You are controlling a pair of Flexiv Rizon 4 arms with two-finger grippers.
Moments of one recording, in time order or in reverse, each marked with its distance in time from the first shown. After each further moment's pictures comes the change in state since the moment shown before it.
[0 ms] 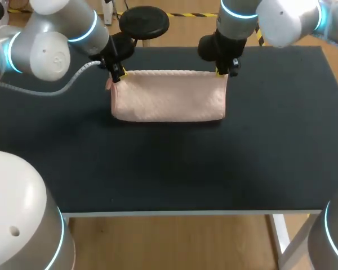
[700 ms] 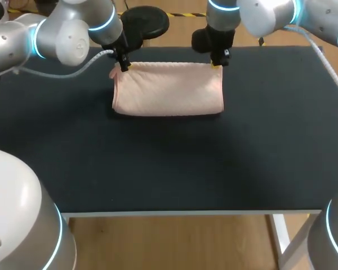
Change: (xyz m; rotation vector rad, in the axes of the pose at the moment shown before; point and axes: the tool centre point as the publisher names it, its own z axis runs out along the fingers) left arm -0.061 -0.007 0.059 -0.080 -0.011 0.010; right arm -0.064 -0.011 0.044 0.062 0.034 -0.022
